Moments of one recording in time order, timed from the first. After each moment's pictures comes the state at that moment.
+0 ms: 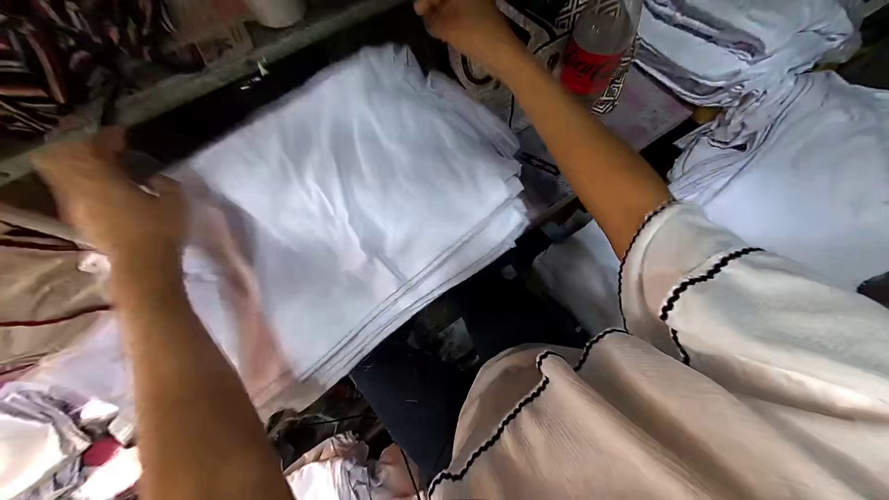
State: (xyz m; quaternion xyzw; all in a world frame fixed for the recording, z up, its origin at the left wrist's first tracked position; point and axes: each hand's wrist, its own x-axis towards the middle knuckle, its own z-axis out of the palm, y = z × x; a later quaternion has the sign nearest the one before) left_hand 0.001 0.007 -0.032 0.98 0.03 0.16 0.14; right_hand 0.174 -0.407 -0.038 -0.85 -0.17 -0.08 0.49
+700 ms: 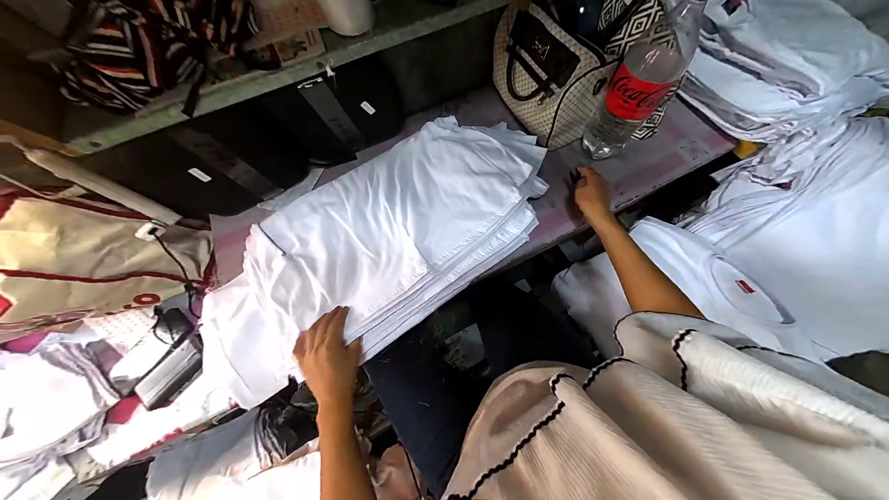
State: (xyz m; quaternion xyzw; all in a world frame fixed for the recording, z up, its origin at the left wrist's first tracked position) left_hand -0.196 -0.019 -0.242 0.98 0.07 0.15 0.14; right_hand 0.063 -0.514 -0.237 -0.92 0.15 -0.01 0.36
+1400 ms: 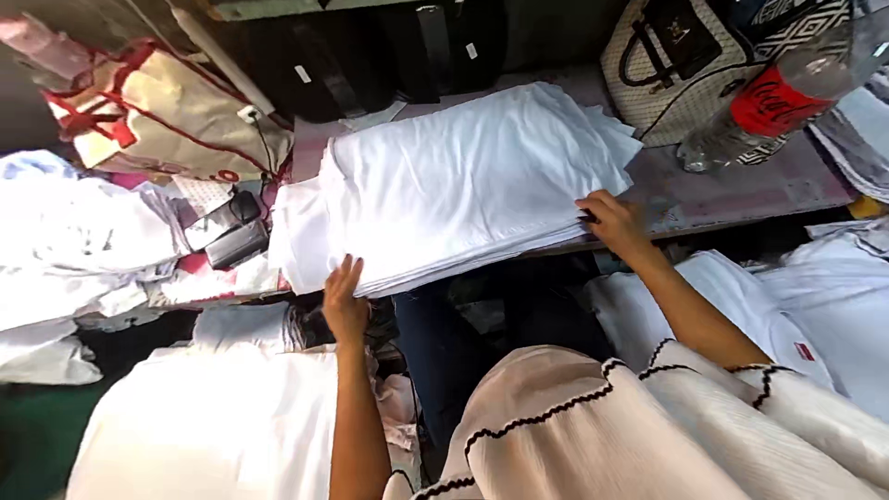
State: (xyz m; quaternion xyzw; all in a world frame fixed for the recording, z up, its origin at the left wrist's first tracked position) left_hand -0.262 0.021 -0.280 0.92 0.16 0.27 0.23; right_hand -0.002 -0.446 -0.234 -0.90 -0.36 -0.13 0.20
